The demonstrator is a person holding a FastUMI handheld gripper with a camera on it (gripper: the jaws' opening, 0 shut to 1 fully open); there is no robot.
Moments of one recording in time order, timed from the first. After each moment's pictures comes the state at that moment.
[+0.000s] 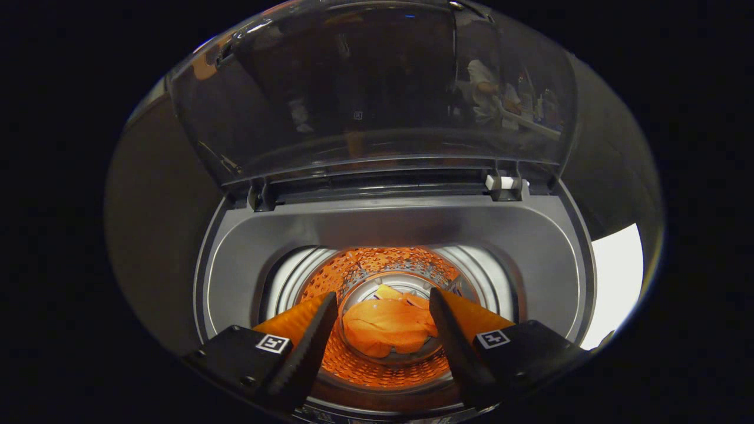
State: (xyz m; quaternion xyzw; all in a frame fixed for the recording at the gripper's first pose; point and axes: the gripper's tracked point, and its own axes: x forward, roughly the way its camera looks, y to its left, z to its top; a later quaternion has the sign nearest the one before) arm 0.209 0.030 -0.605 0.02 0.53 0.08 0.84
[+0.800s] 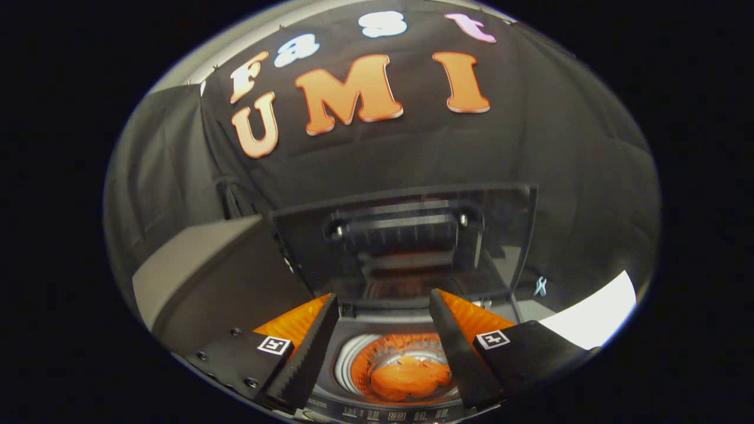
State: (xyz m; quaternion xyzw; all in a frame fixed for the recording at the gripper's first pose) arm 0.268 0.065 -0.366 0.05 0.29 0.13 0.95
